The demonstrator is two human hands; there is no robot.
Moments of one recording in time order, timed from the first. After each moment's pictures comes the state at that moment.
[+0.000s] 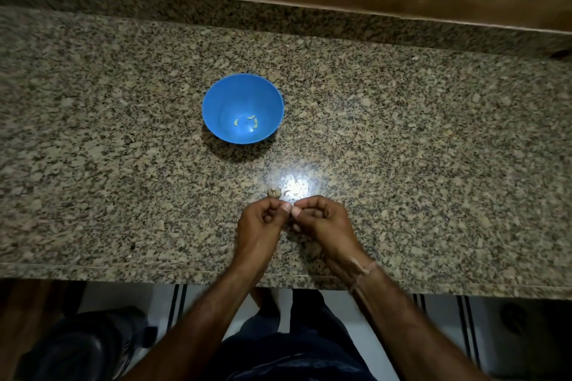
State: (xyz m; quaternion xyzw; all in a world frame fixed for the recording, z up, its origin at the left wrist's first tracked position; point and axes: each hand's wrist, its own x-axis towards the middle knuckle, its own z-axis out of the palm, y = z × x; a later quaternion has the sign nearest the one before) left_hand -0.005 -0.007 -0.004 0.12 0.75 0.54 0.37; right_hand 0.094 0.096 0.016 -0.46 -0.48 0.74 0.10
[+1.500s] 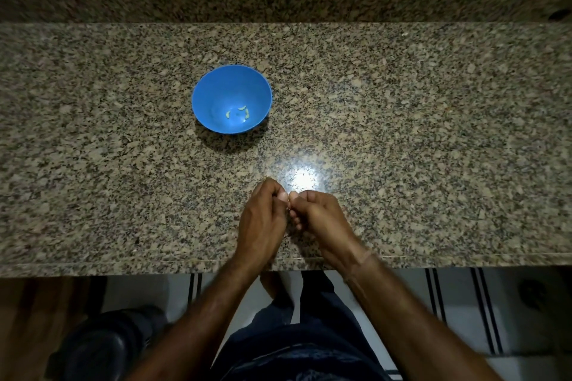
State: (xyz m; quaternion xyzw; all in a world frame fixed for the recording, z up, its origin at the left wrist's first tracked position) left_hand 0.006 -0.009 0.015 0.33 0.82 0.40 0.25; right_hand 0.101 0.082 0.022 -0.47 -0.47 0.74 0.07
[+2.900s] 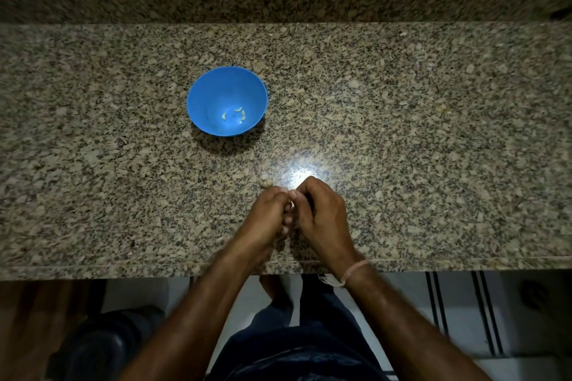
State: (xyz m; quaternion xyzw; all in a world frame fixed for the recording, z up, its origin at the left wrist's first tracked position) left_hand 0.007 0.017 0.039 0.10 0.70 0.47 0.52; right_hand 0.109 0.086 0.011 -0.38 -0.79 0.44 0.21
